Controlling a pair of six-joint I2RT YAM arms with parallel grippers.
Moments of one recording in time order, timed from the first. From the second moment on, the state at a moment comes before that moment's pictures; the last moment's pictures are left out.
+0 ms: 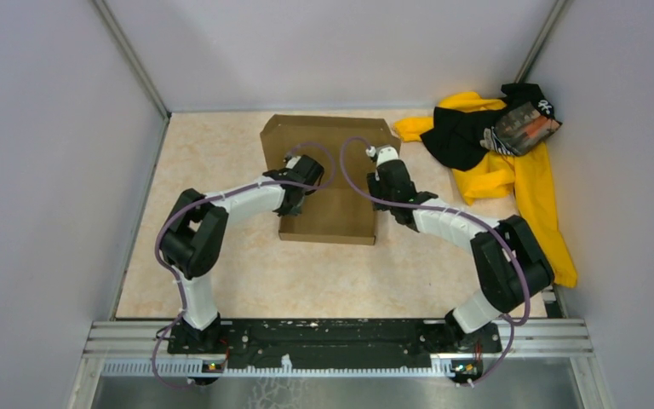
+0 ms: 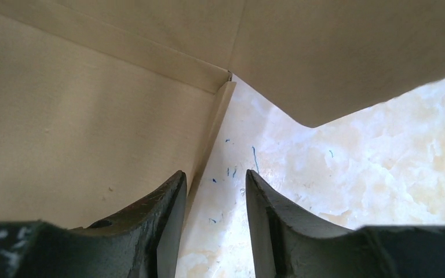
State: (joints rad) left arm -0.65 1.89 1.28 -0.56 -0.55 -0.40; right arm 0.52 1.55 0.86 0.00 0.22 0.11
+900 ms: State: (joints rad) left arm -0.64 1.83 1.13 -0.41 -0.47 -0.37; right arm 0.59 1.27 0.87 -0.16 0.18 0.15
